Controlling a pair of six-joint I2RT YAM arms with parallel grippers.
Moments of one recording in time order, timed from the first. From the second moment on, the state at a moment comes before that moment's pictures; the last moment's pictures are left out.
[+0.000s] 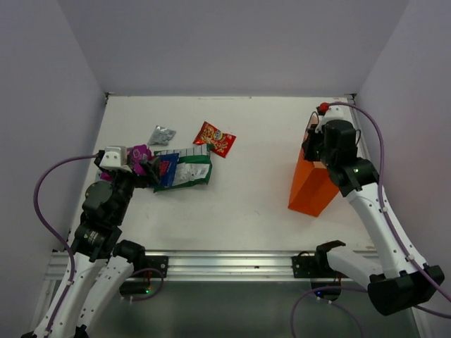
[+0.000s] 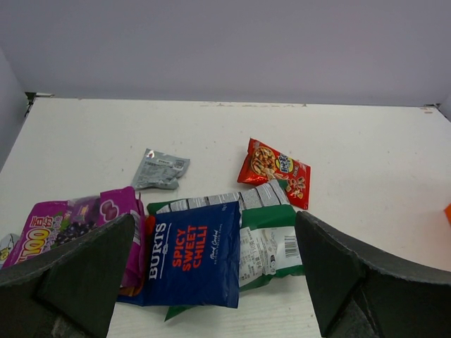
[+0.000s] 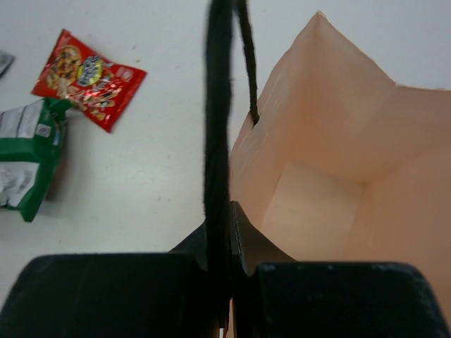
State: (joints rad) left arm -0.33 0.41 0.66 -0.27 -0.19 -0.16; right arm 0.24 1.02 1.10 -0.60 0.13 0.22
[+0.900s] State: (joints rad) left arm -0.33 0.42 0.66 -0.27 -0.19 -0.16; right arm 0.60 1.16 1.21 -0.53 0.03 0.16
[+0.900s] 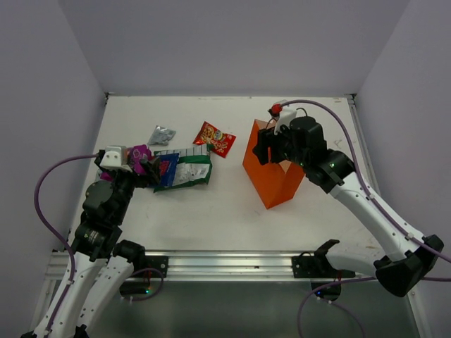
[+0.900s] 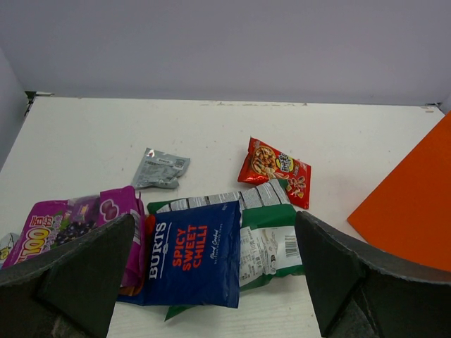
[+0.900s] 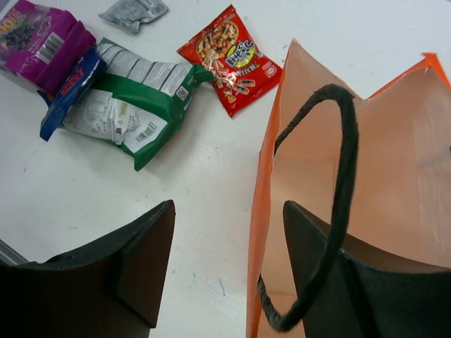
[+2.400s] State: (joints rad) left arm -0.33 0.42 0.66 -0.26 -0.19 -0.16; right arm 0.36 1.15 1.25 -0.65 0.22 0.10
